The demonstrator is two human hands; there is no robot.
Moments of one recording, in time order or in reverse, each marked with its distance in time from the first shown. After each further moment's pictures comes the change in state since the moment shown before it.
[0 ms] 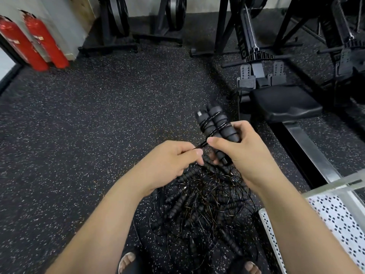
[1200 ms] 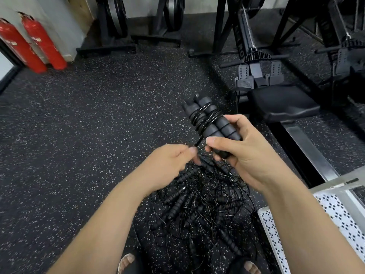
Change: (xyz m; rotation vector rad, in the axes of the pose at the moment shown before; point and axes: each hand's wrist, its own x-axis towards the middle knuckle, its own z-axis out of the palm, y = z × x) left_hand 0.010 -0.009 0.005 0.206 0.061 0.008; right_hand -0.003 -0.010 -0.008 0.241 -0.190 -0.034
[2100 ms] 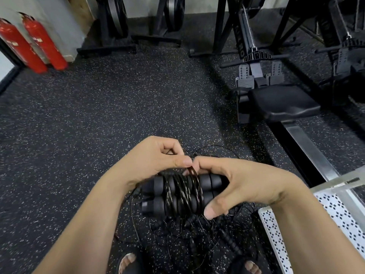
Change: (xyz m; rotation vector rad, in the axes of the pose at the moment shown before) left_hand -0.008 -0.010 -0.032 -0.247 -0.041 0.154; right_hand -0.020 -0.005 -0.005 -0.403 -0.785 0.318
